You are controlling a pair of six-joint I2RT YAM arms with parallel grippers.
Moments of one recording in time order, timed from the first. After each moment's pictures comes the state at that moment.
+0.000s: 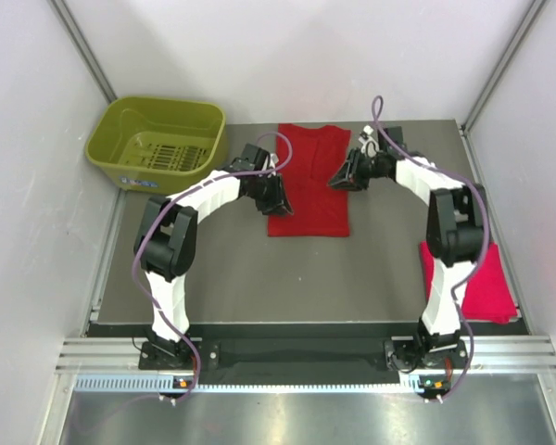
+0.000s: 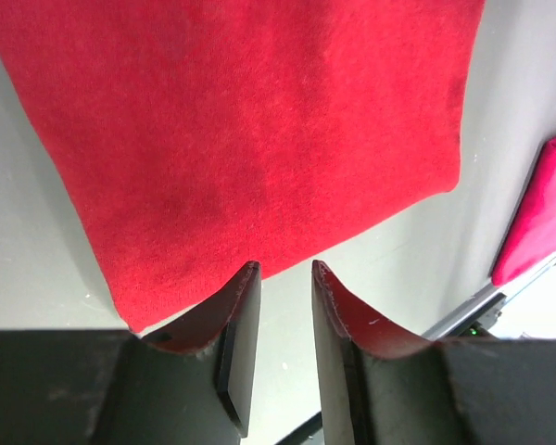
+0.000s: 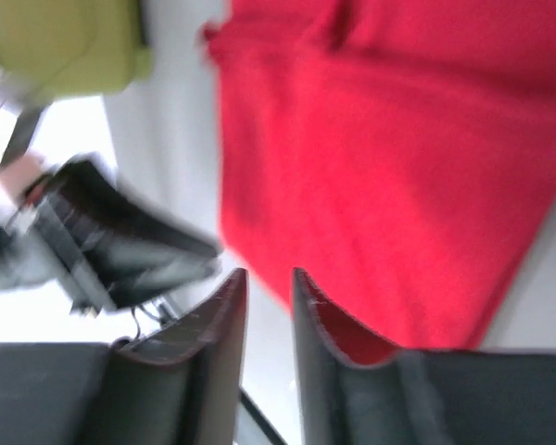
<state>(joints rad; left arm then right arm) -0.43 1.99 1.49 -0.49 0.42 -0.58 0.17 2.09 1.57 -0.37 -0.72 0.58</state>
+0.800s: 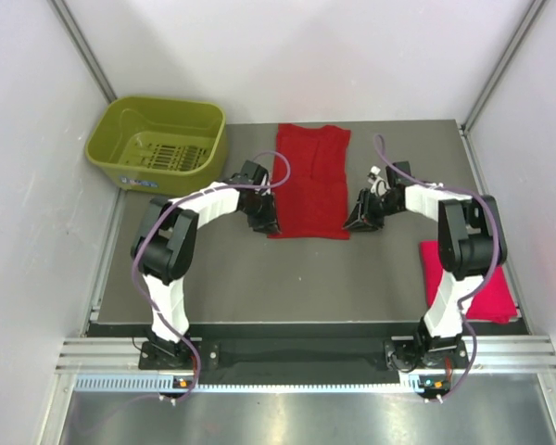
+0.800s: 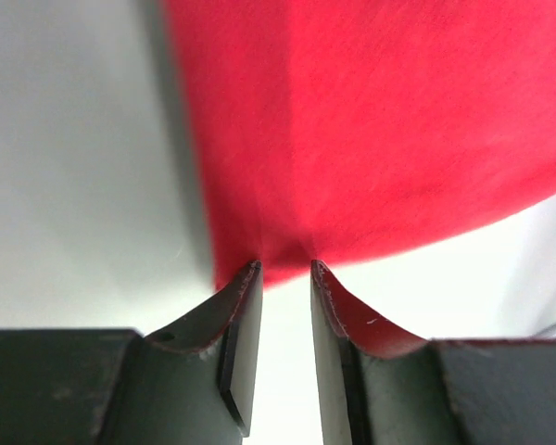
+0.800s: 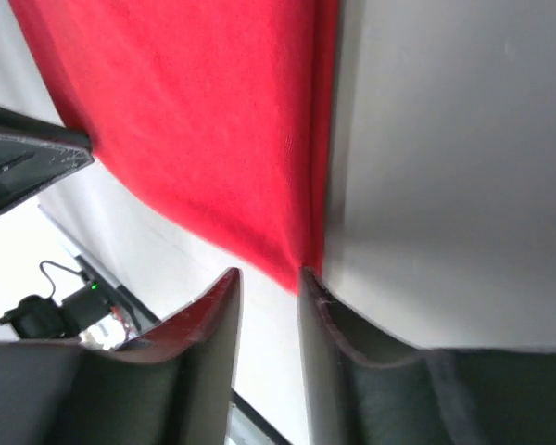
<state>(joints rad) -0.44 1.97 1.34 -0.49 0.31 -0.53 0.13 1.90 1.13 -0.40 -0.68 0.40</state>
